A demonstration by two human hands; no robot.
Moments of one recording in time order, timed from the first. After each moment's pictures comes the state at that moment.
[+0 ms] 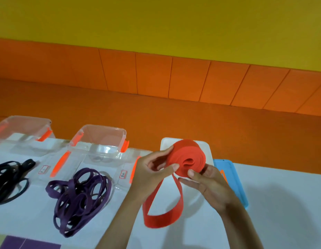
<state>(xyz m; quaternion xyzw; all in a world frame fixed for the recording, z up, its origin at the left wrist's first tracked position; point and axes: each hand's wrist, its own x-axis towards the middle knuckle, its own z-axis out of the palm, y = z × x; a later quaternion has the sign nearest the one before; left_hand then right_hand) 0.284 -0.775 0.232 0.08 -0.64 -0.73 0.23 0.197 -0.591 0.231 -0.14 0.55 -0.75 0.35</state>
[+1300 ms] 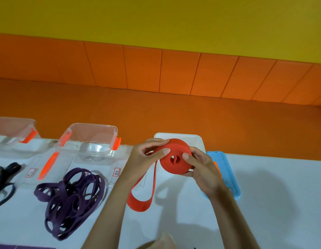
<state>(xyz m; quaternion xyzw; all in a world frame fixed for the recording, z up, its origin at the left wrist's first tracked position) 0.249 -0.808 0.226 0.05 -0.67 -0.72 0.15 0.182 -0.605 0.227 -0.11 0.61 -0.74 0.26</state>
